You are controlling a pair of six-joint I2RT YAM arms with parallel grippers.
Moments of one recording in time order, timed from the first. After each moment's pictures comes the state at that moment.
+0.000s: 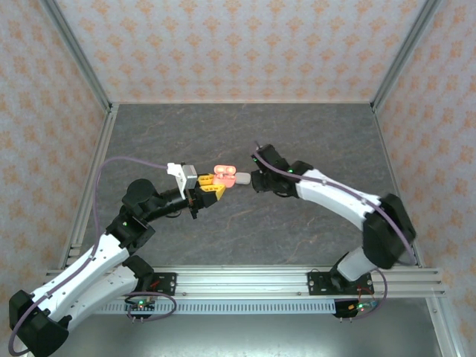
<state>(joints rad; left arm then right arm) -0.57 0.74 0.57 0.22 0.54 -0.19 0.73 1.48 1.11 -0.57 0.13 0.46</state>
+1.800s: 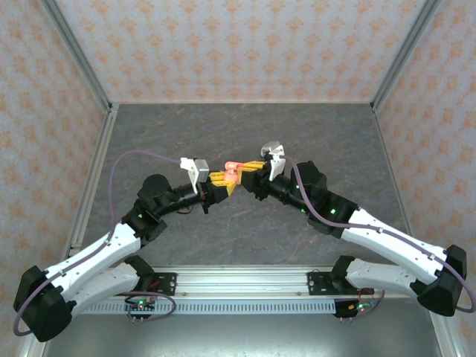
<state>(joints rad) -0.62 0.90 0.56 0.38 0.50 -0.28 0.92 1.00 0.88 -0.02 -0.02 0.37</state>
